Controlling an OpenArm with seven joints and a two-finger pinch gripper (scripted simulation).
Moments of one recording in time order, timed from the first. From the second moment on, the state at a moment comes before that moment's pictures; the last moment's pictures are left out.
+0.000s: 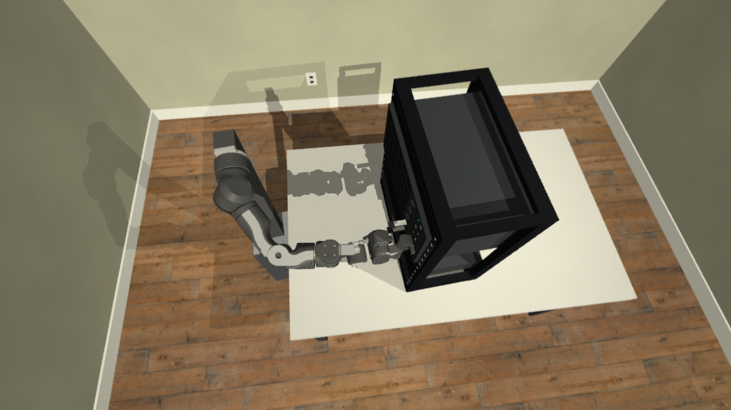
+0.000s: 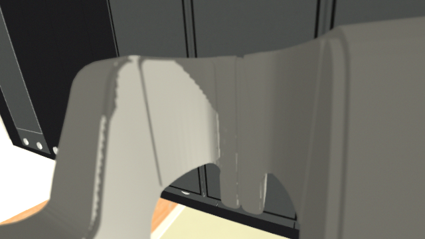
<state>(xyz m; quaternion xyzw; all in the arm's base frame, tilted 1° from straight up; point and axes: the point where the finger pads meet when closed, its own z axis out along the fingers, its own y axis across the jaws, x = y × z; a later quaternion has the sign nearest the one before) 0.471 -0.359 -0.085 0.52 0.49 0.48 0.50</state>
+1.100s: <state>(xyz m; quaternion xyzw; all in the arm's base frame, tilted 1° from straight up) 0.455 -0.355 -0.086 0.52 0.50 0.48 0.50</state>
